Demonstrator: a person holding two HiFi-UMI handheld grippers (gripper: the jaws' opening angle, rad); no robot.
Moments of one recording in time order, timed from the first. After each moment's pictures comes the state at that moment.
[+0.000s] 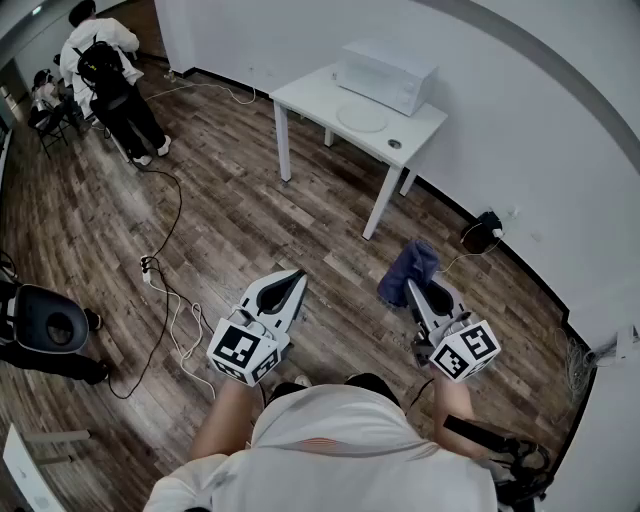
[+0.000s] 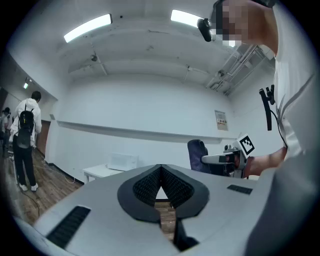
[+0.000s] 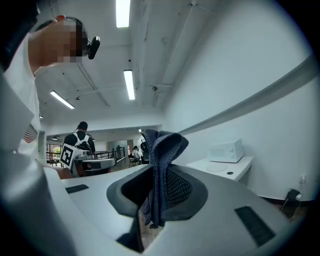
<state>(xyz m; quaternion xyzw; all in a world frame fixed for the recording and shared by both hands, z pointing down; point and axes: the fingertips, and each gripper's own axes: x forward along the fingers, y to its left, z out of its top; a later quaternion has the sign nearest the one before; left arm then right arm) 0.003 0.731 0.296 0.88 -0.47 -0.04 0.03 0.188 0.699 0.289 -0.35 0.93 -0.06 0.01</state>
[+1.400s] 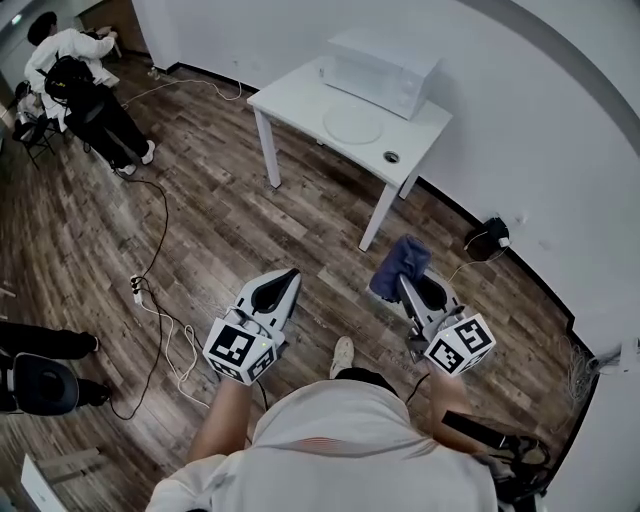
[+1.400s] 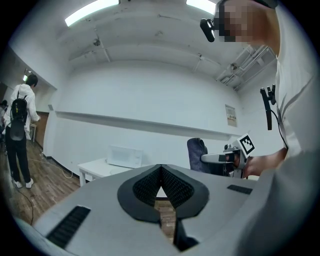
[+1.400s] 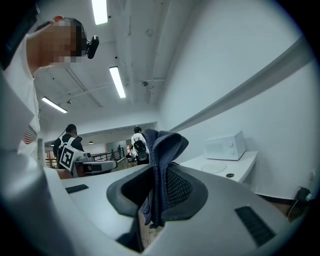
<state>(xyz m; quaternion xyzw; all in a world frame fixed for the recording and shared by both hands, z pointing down) 0.005 0.505 0.325 0.88 -0.47 -0.01 0.07 0.186 0.471 0.321 -0.35 0.93 -0.10 0.02</state>
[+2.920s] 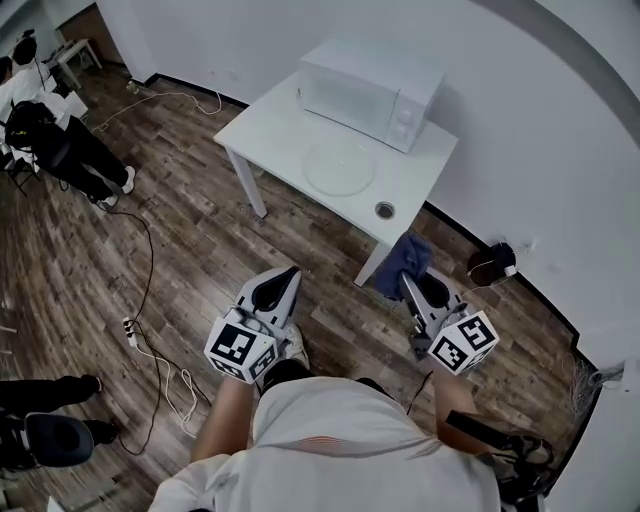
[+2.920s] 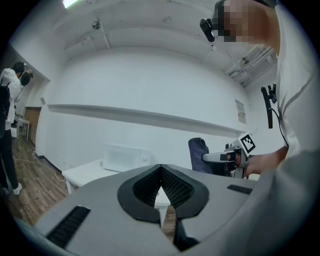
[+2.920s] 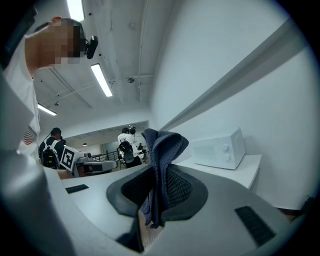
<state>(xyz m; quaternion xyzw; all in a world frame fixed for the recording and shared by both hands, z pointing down) 0.018 0.207 0.346 0.88 -0.46 0.01 0.08 0.203 0.181 0.343 -0.36 0.92 -0.13 0.01</state>
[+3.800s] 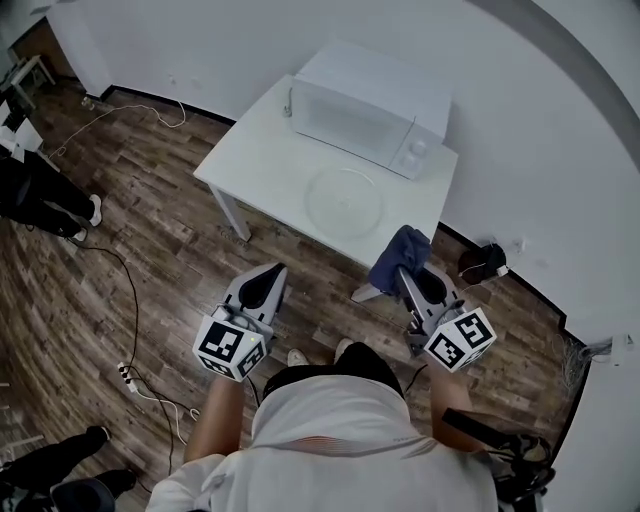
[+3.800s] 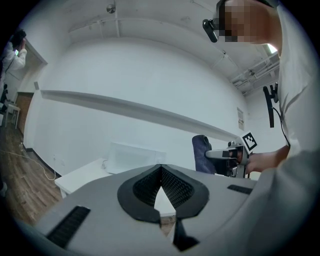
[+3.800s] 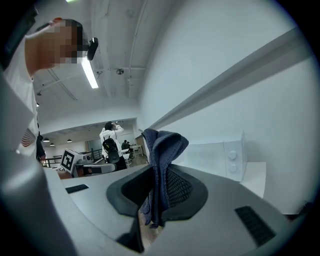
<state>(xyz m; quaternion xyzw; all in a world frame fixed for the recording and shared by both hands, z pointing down) -0.102 0.021 0.365 0.90 -0.41 0.00 0.11 0.098 0.018 0.339 -0.43 0.89 -0.13 -0.01</state>
